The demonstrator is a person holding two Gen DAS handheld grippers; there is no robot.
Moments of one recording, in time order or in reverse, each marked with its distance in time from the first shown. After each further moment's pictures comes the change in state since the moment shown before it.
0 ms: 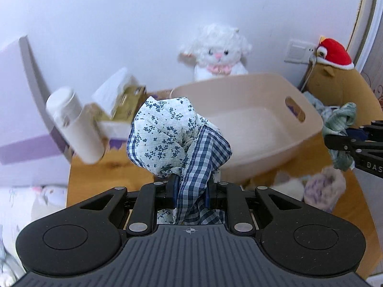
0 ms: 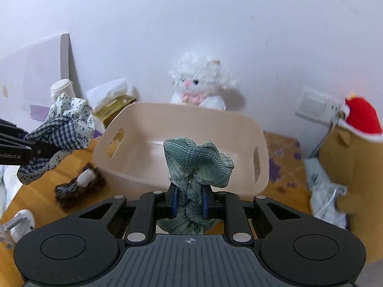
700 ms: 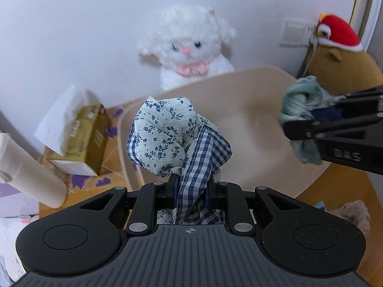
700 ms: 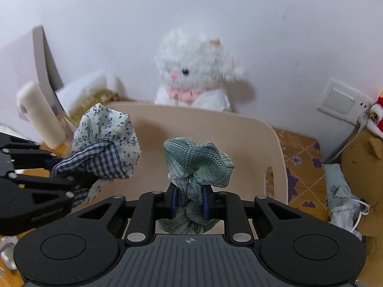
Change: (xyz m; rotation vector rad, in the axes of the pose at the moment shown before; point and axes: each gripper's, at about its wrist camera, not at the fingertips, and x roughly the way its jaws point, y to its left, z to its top) left arm 0.117 -0.049 0.055 0.098 0.084 -0.005; right arm 0.111 -0.039 0.049 0.046 0.157 0.017
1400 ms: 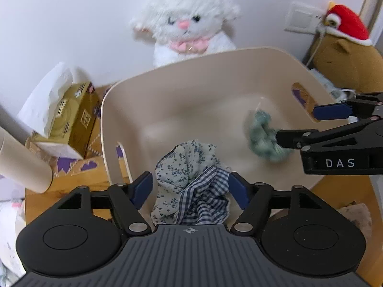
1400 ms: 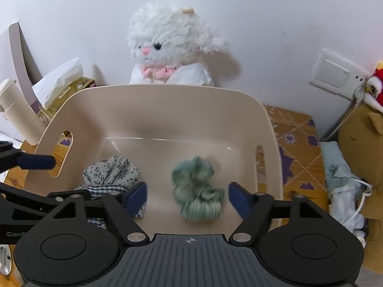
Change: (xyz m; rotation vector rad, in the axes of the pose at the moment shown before) left arm 0.021 -0.003 -0.003 -0.036 0.067 -0.014; right arm 0.012 -0.020 -0.014 0.074 0.043 -0.032
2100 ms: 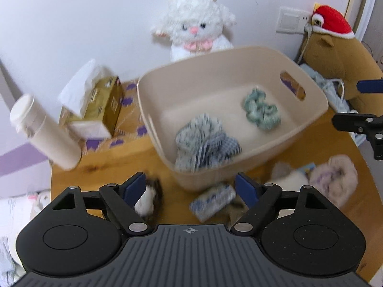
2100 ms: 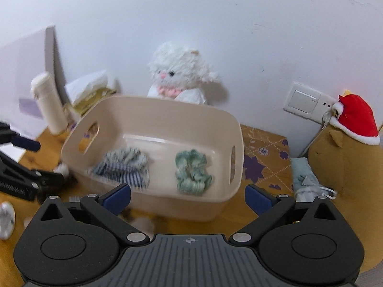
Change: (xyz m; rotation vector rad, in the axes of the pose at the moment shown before) left arm -0.076 0.013 -0.064 0.025 -0.028 0.023; right arm -0.106 0.006 -0.060 -0.117 -0.129 -0.043
